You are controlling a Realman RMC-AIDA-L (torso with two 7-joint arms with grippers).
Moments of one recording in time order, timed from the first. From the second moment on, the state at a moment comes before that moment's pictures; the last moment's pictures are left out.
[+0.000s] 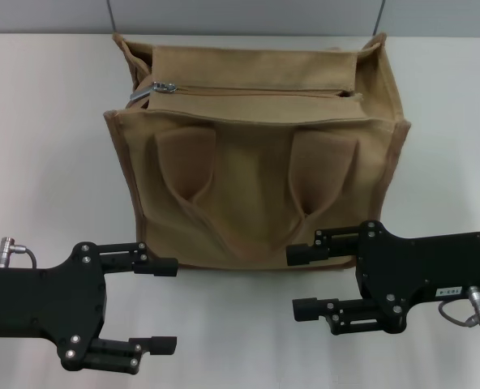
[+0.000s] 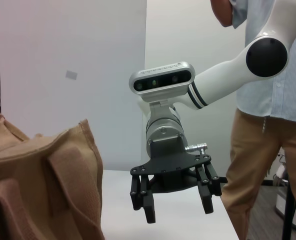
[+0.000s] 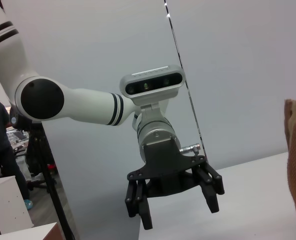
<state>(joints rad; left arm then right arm) -0.27 -2.04 0.90 0.80 1.84 1.99 -1.06 0.48 2.08 -1.03 -0.57 -1.78 -1.82 1.20</state>
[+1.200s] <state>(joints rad) -0.29 -2.06 0.41 0.67 1.80 1.74 -0.98 0.48 2.09 -1.02 -0.39 -1.70 -1.82 1.04</state>
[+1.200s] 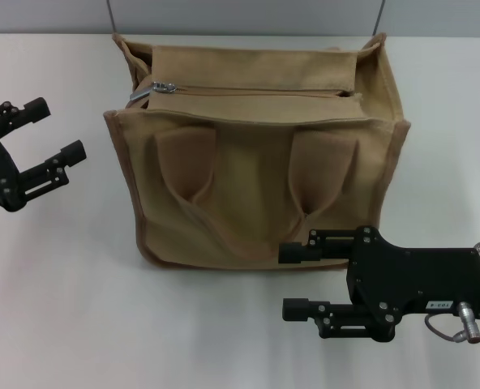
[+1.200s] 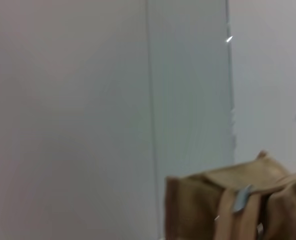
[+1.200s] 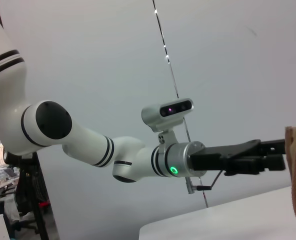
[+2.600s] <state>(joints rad) -0.37 -2.07 0.61 0.61 1.63 1.61 -1.00 0.48 2.09 -1.02 -0.31 -1.65 -1.82 0.95</state>
